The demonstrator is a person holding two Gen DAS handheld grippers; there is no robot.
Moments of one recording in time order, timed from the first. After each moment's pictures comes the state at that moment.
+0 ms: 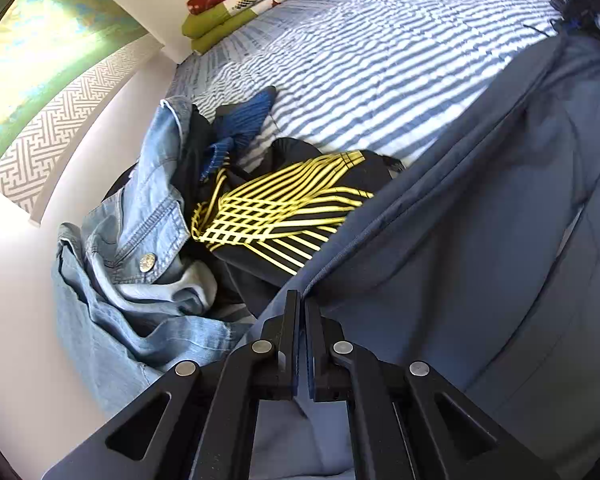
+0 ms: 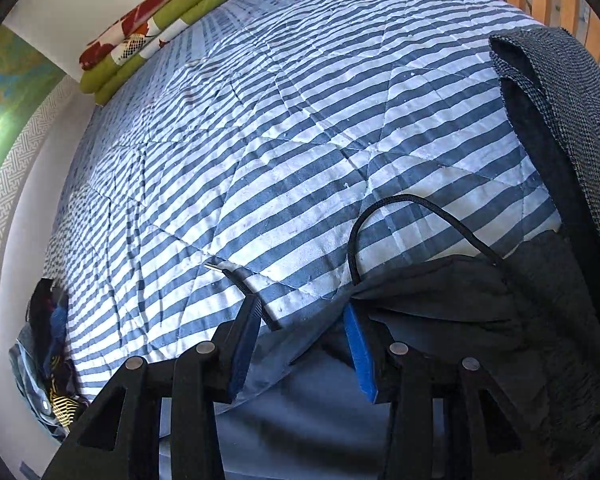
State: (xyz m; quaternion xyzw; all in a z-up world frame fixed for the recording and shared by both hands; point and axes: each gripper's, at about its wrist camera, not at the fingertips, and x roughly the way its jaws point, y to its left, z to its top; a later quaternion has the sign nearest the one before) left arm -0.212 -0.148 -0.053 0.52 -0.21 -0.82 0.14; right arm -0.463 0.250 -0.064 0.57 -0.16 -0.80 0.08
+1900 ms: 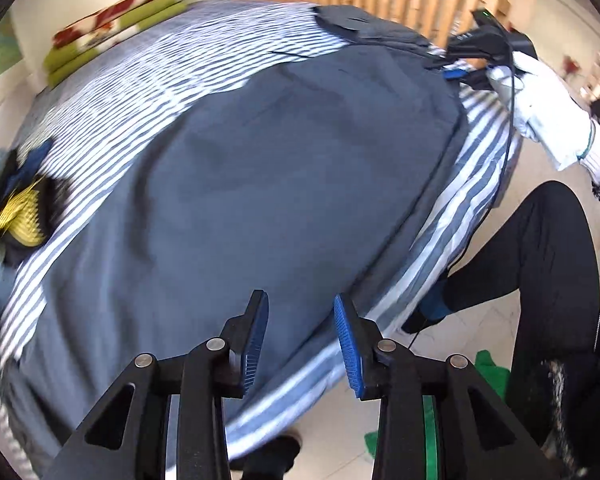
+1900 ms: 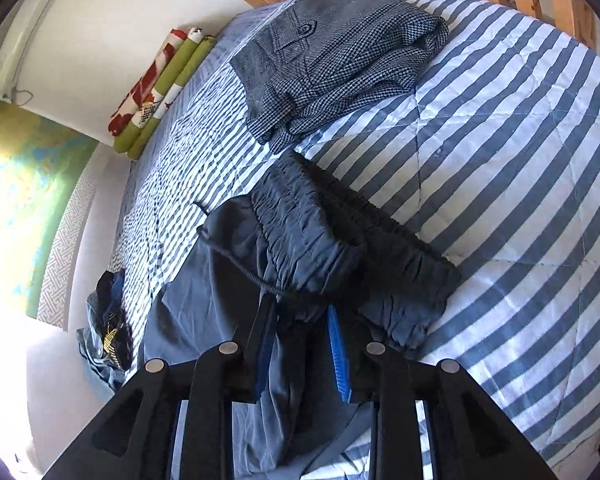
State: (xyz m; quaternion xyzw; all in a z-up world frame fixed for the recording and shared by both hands) left arm -0.053 0.129 -0.039 0.52 -0.10 -0.83 -0.16; right arm -0.219 0.487 -0.066 0.52 -0.33 -0.78 0.11
